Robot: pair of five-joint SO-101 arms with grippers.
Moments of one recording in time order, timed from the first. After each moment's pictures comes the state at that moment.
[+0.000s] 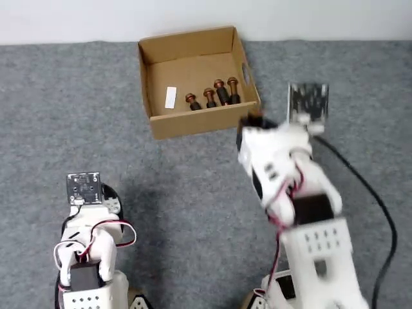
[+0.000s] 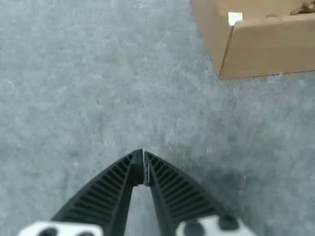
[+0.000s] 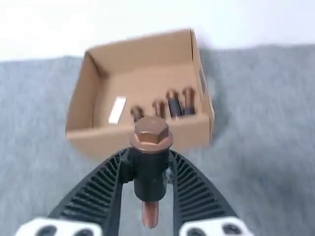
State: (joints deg) left arm -11.6 -103.4 96.5 55.1 5.1; right arm -15.7 -46.4 36.6 44.3 -12.7
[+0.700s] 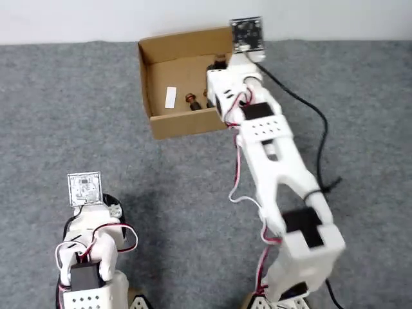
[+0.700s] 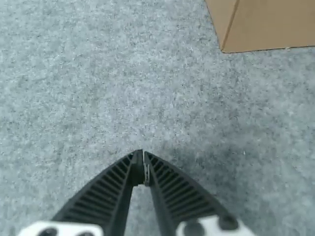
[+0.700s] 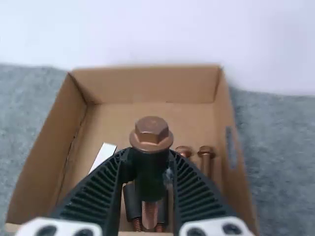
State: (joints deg) left arm -11.6 -103.4 96.7 61.9 6.4; right arm -18.2 14.7 -1.8 22.2 -5.9
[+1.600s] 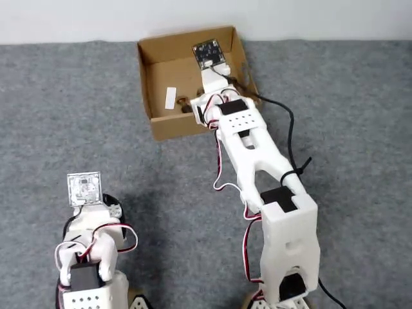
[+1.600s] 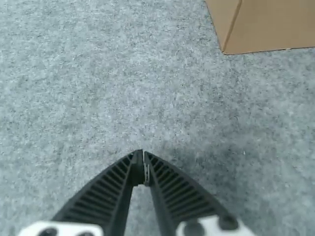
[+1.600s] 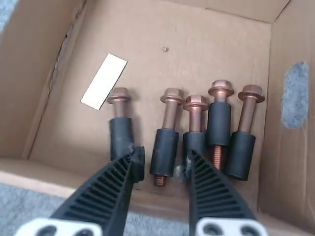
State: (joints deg) left arm -11.6 -103.4 96.7 61.9 6.4; right arm -21.5 31.5 -15.6 39.4 3.4
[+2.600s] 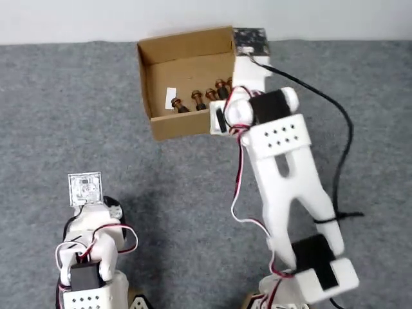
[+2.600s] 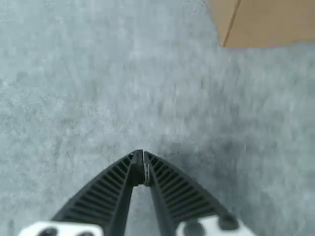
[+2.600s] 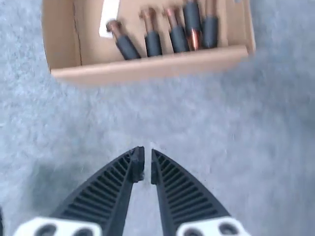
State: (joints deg) left arm -11.6 -103.4 96.7 65.1 6.3; right arm -21.5 -3.4 -15.6 88.9 -18.0
